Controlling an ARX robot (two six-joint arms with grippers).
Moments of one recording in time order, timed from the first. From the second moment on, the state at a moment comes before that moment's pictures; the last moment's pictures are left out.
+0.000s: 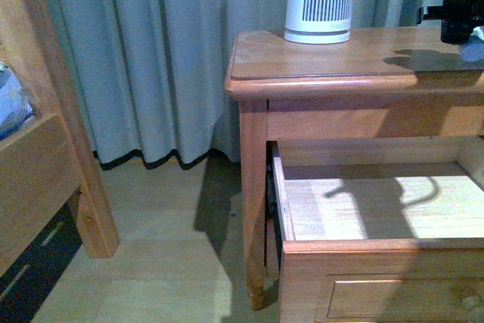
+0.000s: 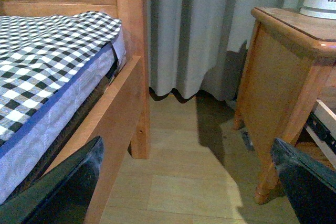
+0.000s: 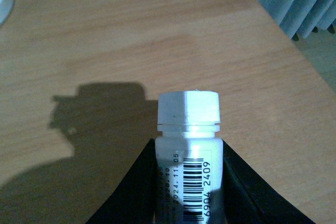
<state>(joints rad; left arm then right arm) 0.00 0.00 0.01 0.00 0.00 -0.01 -0.05 2.06 1.71 -0.16 0.30 0.11</state>
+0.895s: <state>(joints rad) 0.00 0.00 0.01 0.00 0.00 -0.01 0.12 0.96 0.66 0.01 0.25 0.17</state>
